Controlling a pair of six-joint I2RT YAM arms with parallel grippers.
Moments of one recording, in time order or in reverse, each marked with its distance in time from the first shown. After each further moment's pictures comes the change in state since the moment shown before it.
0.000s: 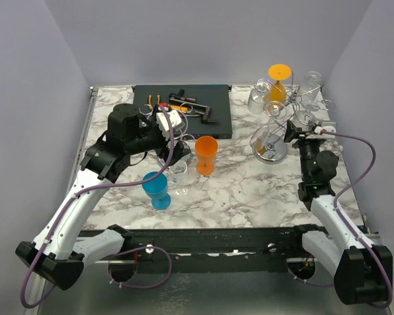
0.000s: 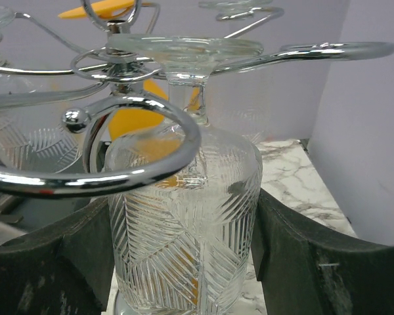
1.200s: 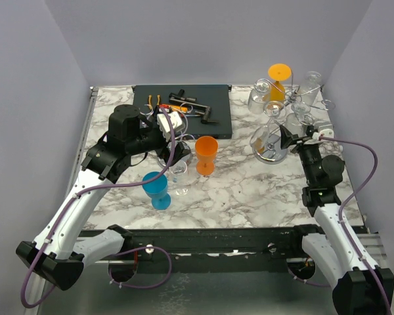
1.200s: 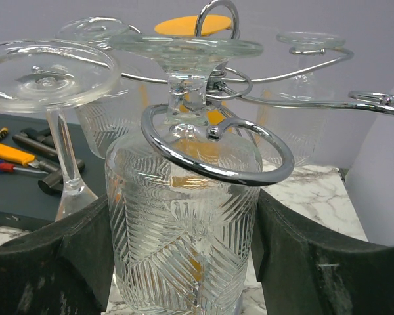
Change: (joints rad) left arm 0.000 -0.002 -0.020 0.016 0.001 0.015; right arm -0.004 -0.129 0.024 -0.151 -0.242 -0.034
